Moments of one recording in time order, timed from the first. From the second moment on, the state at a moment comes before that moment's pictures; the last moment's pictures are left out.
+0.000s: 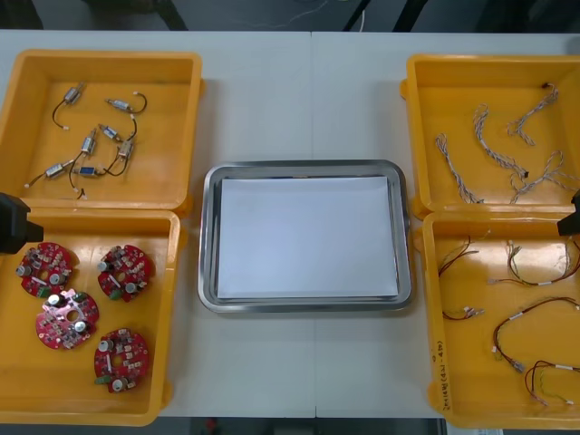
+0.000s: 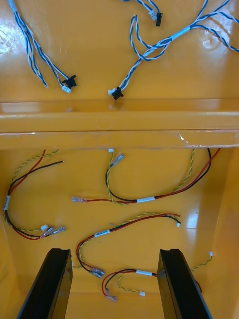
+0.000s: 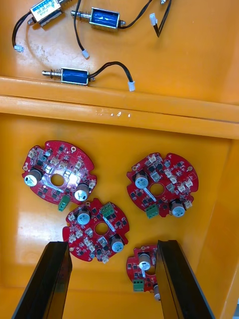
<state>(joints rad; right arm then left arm) -0.28 -0.84 -0.26 -2.04 -0.89 1.92 1.27 -0.13 0.74 0.37 -2.30 0.84 1.91 -1.15</state>
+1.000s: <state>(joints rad) -0.28 -0.84 -0.26 -2.04 -0.89 1.92 1.27 -0.13 0.74 0.37 -2.30 0.84 1.91 -1.15</state>
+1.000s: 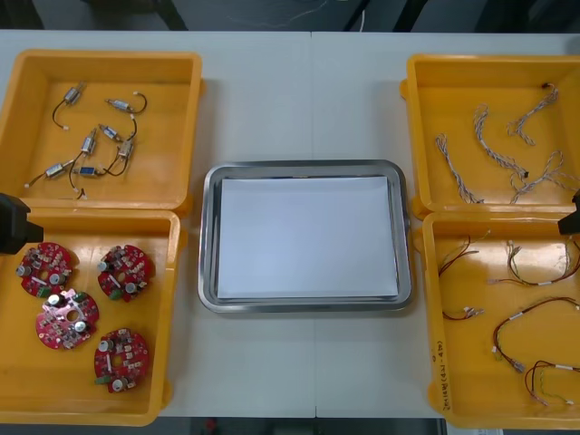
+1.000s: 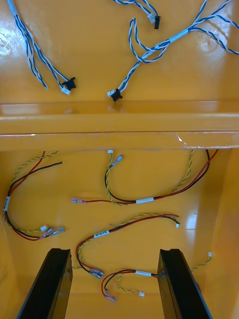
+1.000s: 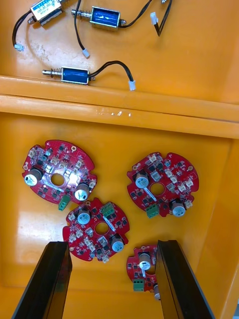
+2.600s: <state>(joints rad) -0.08 -0.69 -0.35 -2.21 -0.78 1.92 1.05 -0.02 0.94 0.27 -2.27 1.00 1.76 -1.43</state>
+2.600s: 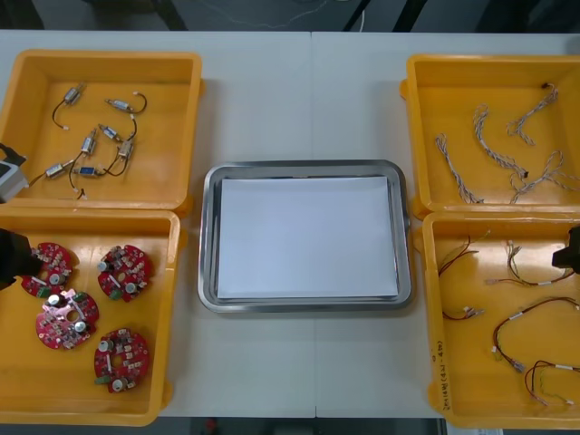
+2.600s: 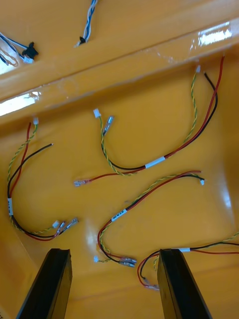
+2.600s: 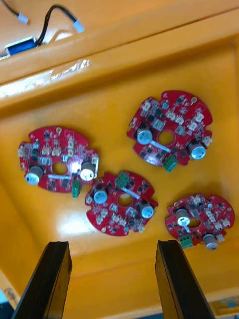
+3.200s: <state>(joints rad) 0.05 -0.63 -0.36 -2.25 -0.76 1.88 0.83 0.05 1.09 0.11 -2.22 1.01 1.47 -1.47</state>
